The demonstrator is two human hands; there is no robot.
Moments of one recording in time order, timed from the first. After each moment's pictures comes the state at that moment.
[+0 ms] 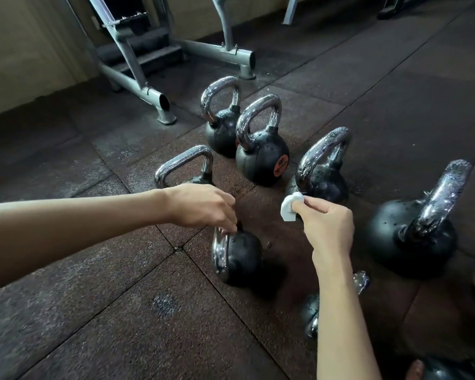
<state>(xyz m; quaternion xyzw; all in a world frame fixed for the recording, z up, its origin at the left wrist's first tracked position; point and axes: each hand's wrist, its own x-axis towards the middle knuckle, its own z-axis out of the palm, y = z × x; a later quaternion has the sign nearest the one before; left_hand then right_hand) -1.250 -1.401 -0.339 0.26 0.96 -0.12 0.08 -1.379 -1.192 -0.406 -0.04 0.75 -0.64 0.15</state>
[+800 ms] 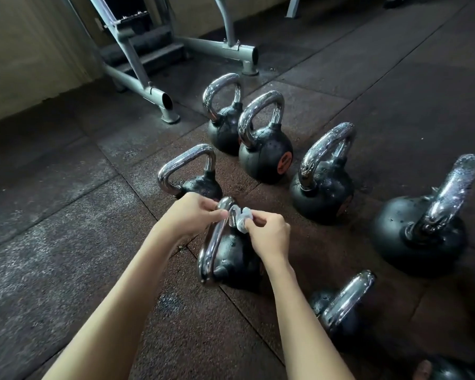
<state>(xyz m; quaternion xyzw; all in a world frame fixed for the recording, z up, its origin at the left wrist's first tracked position) -1.225 -1.384 -0.369 -0.40 0.85 0.34 0.01 -1.335 -1.259 -0.465 -0.20 0.78 -0.56 0.19</state>
